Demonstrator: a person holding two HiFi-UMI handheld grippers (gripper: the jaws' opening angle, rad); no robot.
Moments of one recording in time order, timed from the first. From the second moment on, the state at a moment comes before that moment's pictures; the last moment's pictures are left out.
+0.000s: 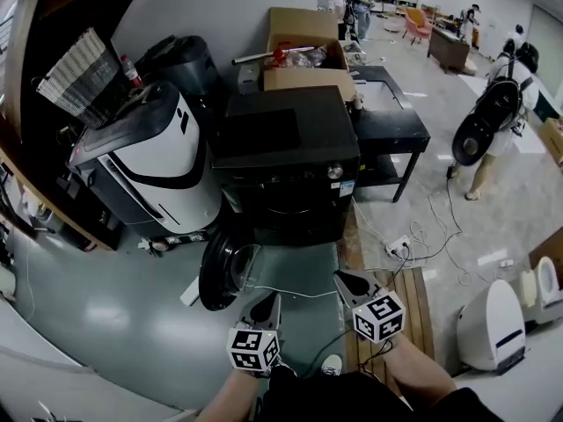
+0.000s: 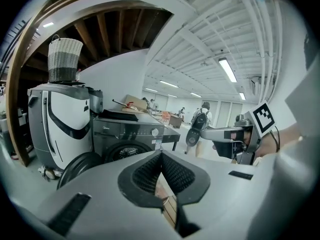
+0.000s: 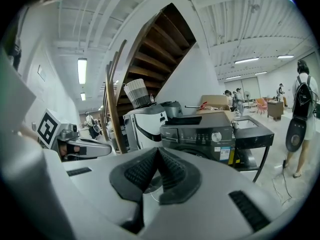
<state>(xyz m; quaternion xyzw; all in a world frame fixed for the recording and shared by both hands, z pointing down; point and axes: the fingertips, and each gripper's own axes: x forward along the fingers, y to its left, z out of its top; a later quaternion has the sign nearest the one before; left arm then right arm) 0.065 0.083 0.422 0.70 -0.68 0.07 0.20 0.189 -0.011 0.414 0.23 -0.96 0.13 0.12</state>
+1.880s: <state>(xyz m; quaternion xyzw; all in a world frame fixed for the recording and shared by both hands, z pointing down) 0.073 0.126 0.416 0.67 -0.71 0.07 0.19 0.197 0.032 0.422 0.21 -0.96 0.16 0.12</state>
